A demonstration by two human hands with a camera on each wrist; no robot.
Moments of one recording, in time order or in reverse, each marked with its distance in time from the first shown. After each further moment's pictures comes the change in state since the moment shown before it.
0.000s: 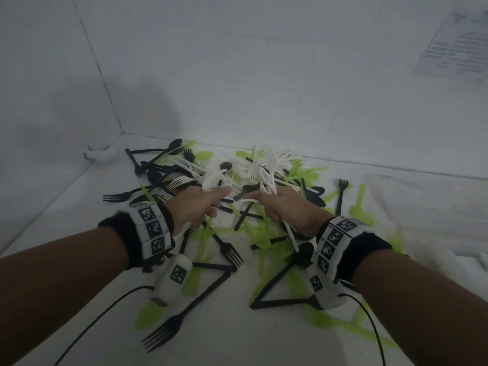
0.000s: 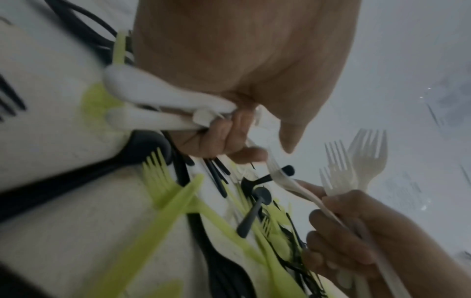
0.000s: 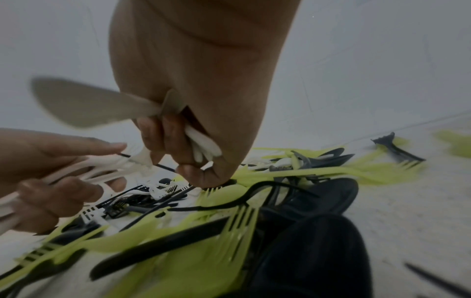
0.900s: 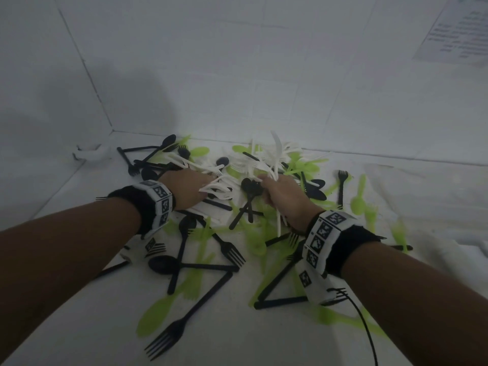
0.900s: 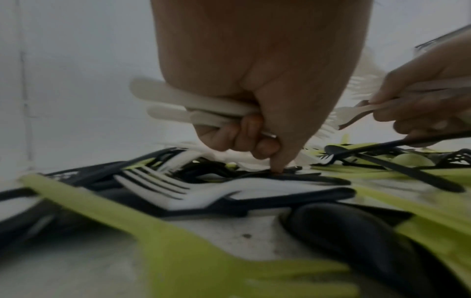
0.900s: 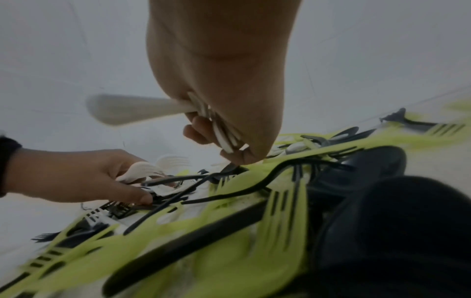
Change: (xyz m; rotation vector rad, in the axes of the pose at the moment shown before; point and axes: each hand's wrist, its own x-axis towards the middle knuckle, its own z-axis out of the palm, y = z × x) left_hand 0.050 0.009 -0.038 1.222 -0.028 0.487; right_hand 0.031 0.013 0.012 0.079 0.386 0.138
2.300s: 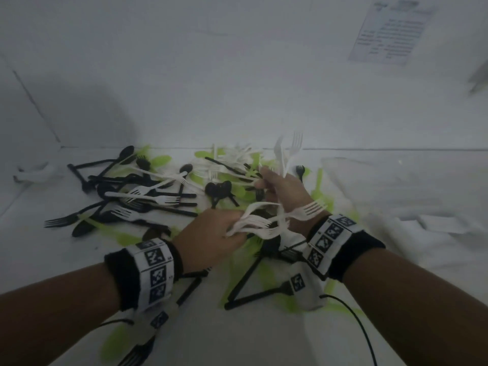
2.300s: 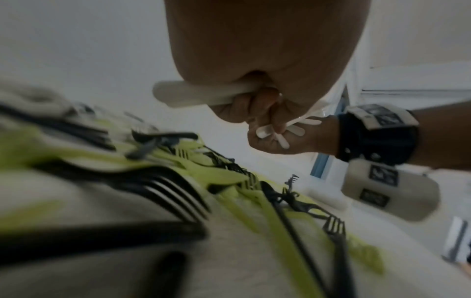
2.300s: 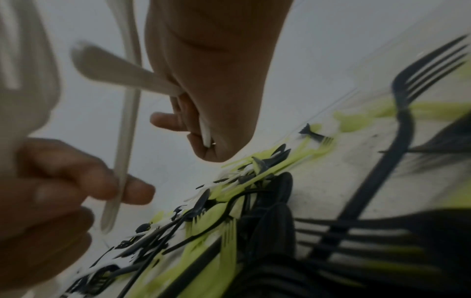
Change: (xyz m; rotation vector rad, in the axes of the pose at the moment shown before) left_hand -0.050 0.148 0.014 -0.710 0.243 0.394; right_hand -0.032 0.006 -0.063 0.575 0.158 0.107
